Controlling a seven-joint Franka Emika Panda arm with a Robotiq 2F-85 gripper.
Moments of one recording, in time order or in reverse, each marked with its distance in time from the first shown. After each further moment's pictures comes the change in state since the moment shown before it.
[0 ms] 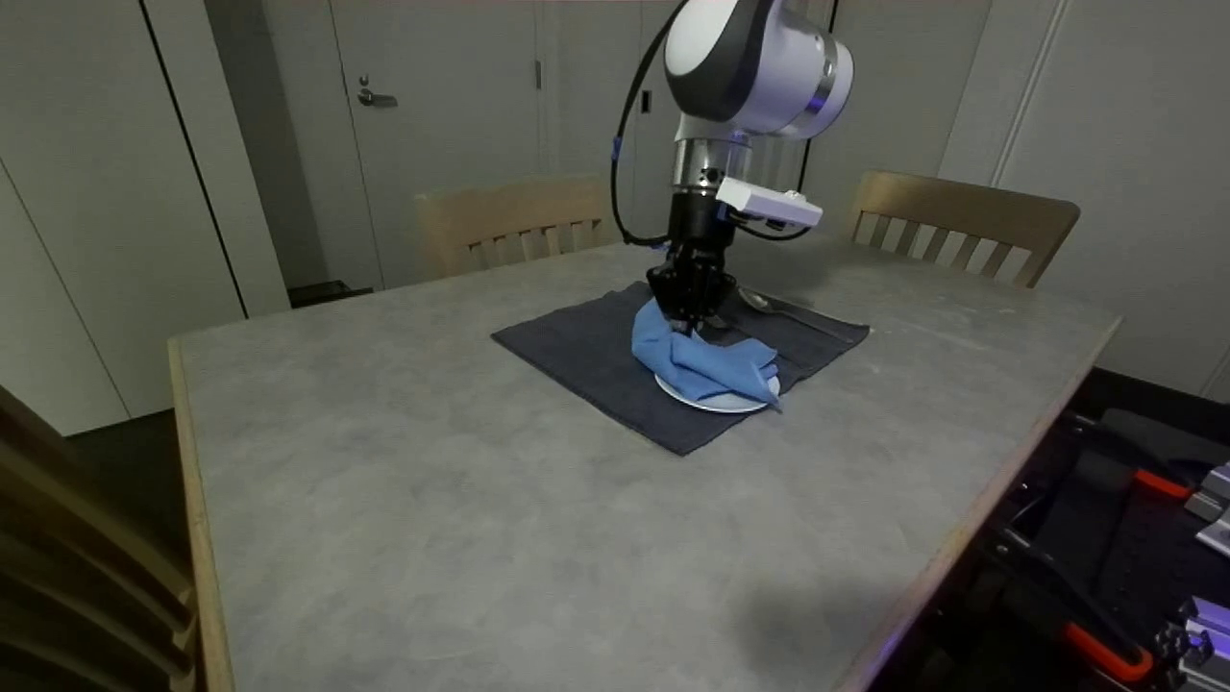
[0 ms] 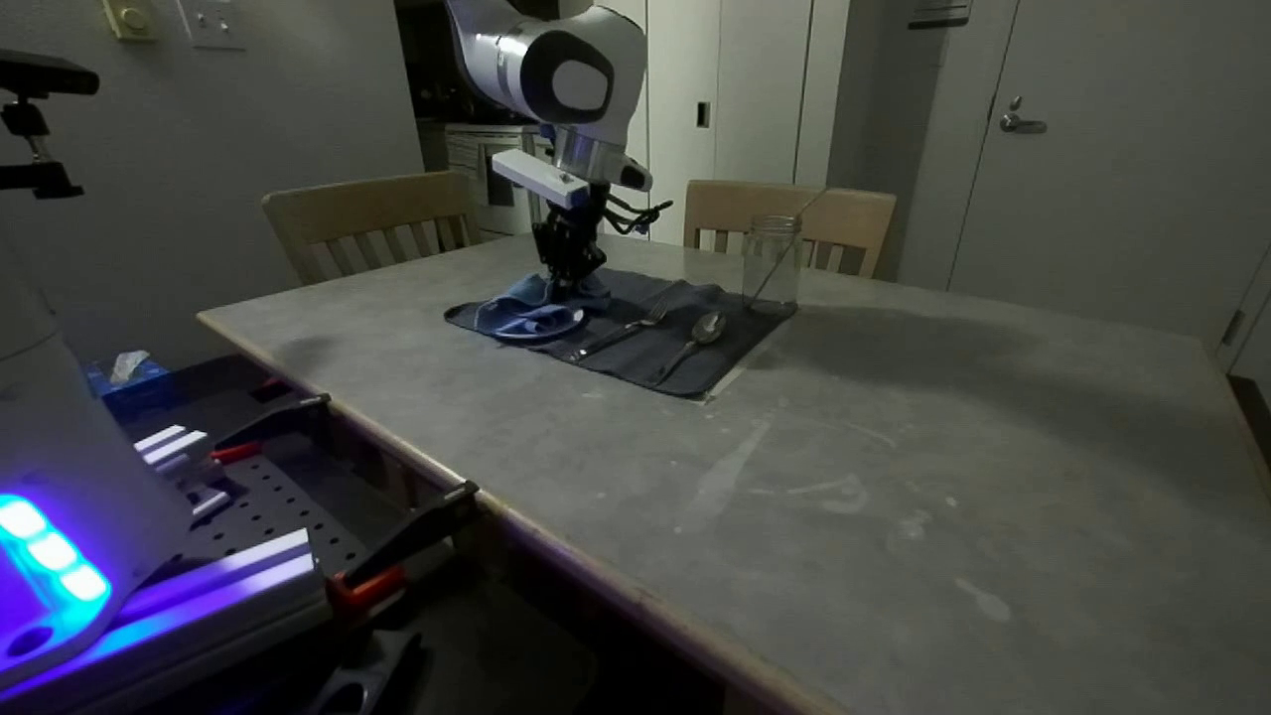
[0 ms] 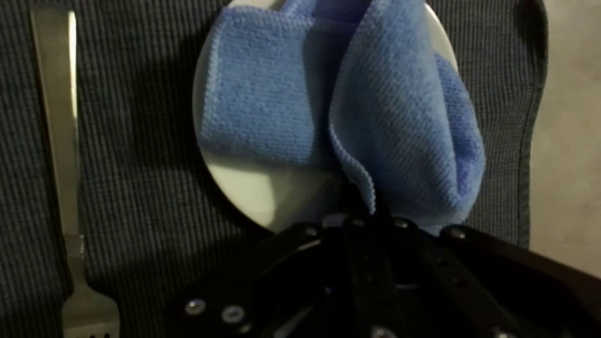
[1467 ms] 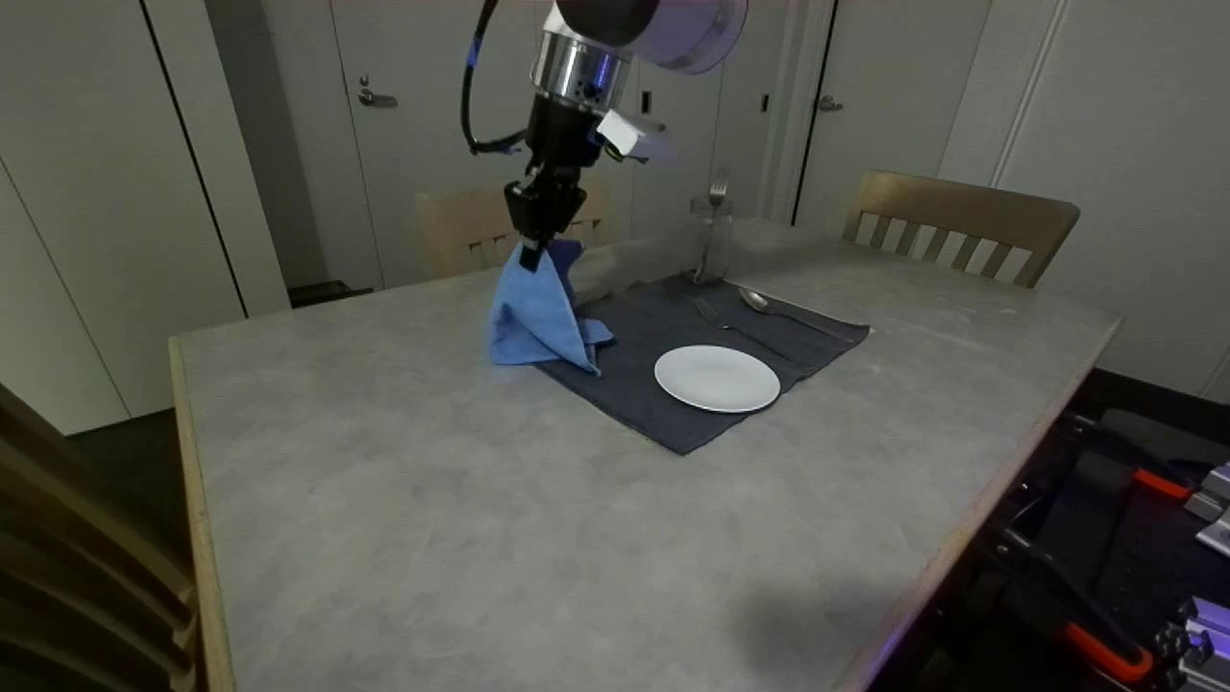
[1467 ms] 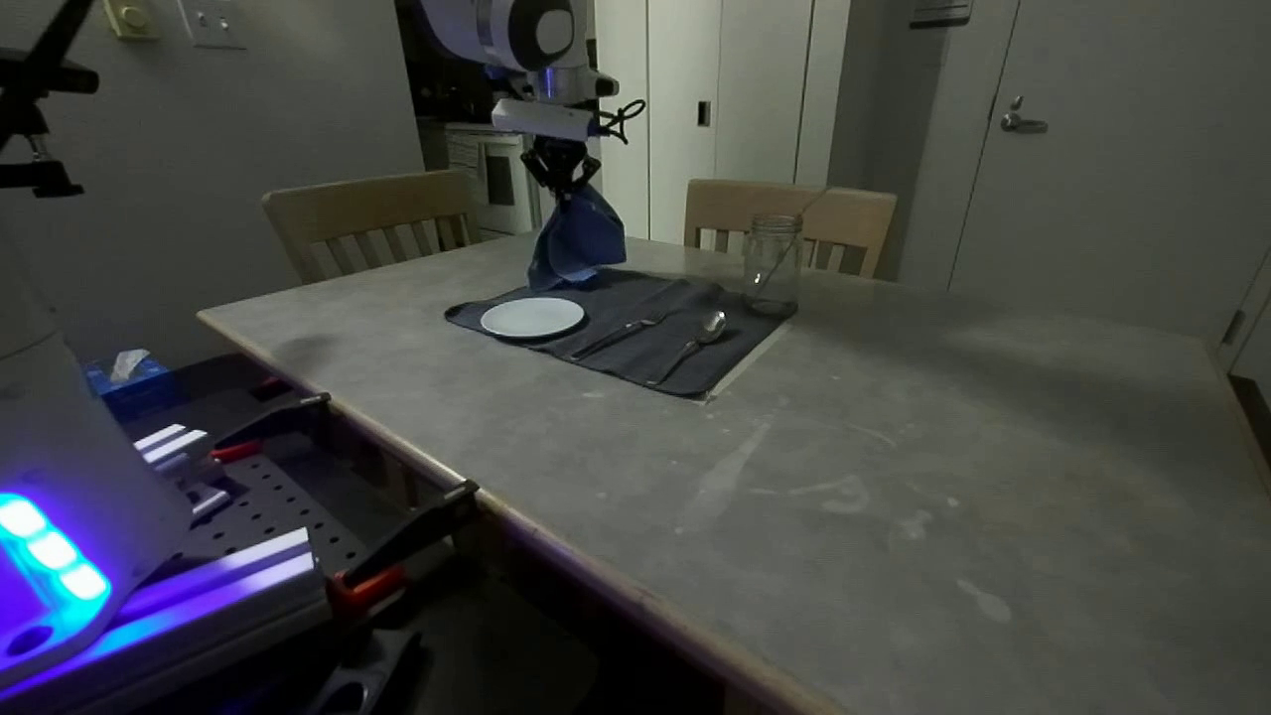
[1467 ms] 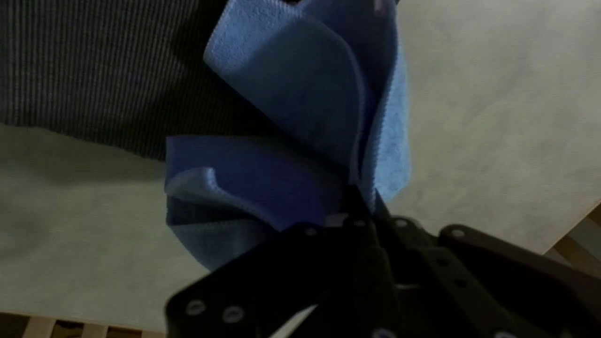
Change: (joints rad) arm 0.104 0.063 0.087 0.278 -0.203 0.155 -0.124
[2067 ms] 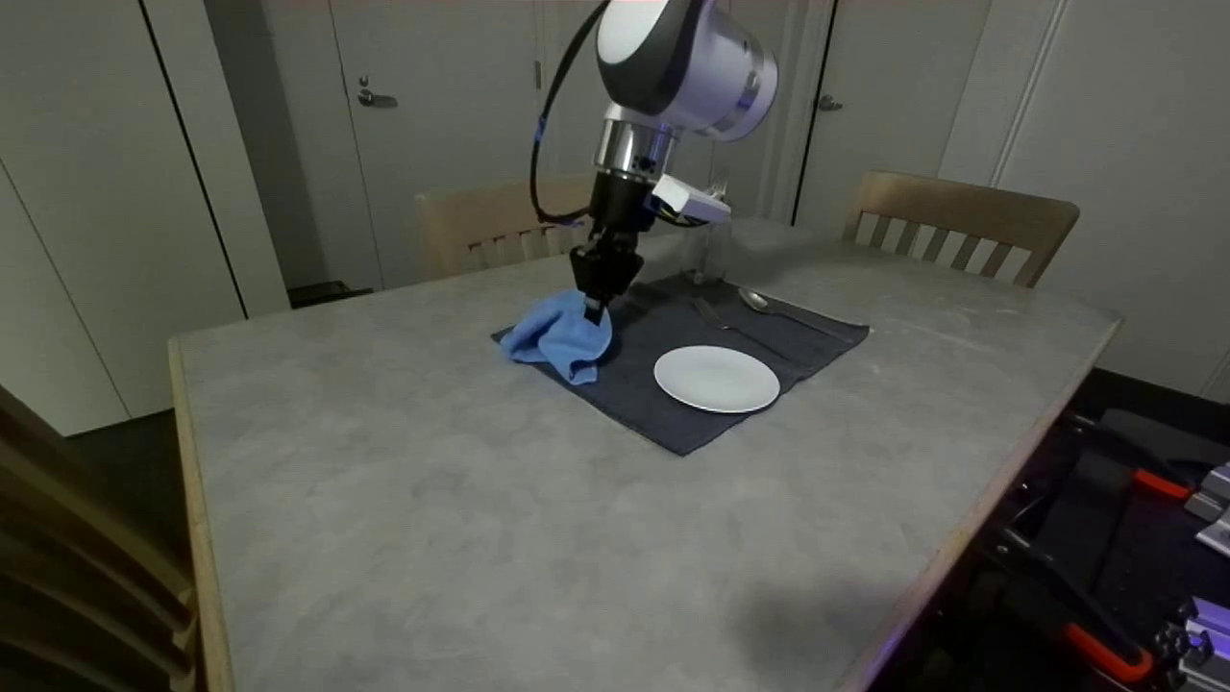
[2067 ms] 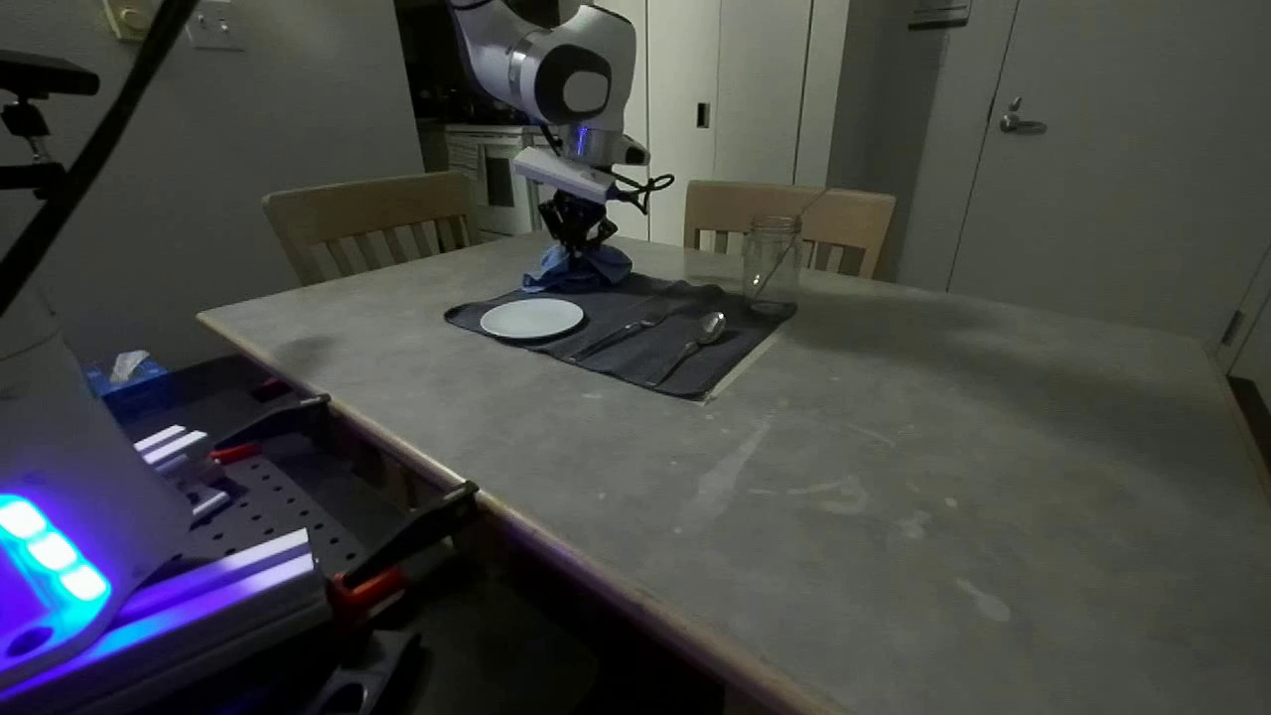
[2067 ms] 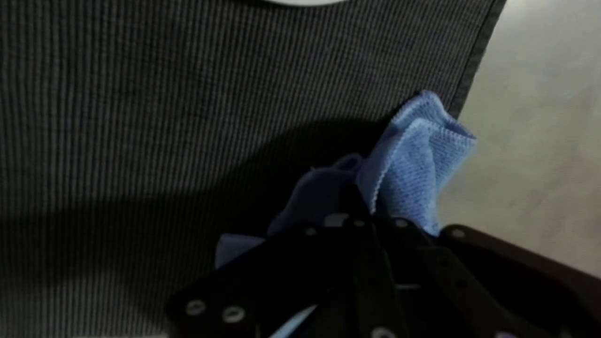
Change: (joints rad) arm -0.132 0.077 0.033 -0.054 0.129 -0.064 -0.085
